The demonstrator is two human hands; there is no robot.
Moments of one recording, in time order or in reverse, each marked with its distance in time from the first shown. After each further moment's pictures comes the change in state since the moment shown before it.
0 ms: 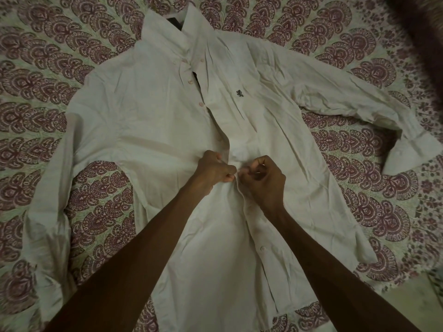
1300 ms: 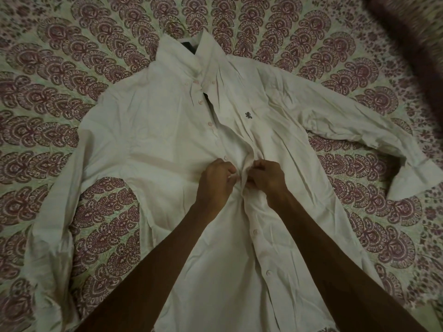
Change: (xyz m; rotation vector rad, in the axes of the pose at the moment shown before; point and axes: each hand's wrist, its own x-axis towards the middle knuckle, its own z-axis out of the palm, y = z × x) left_hand 0.012 -0.007 -0.011 0.602 0.321 0.740; right_hand 0.065 -0.042 0.012 0.004 -0.201 0.461
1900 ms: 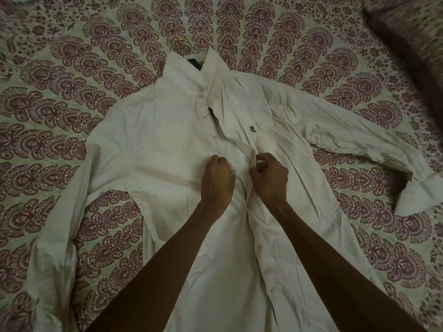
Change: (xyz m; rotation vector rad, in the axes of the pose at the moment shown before) left_hand 0.031 0.002 -0.003 0.203 0.118 -0.006; right_hand 0.013 -0.015 0.012 -0.297 0.291 -0.458
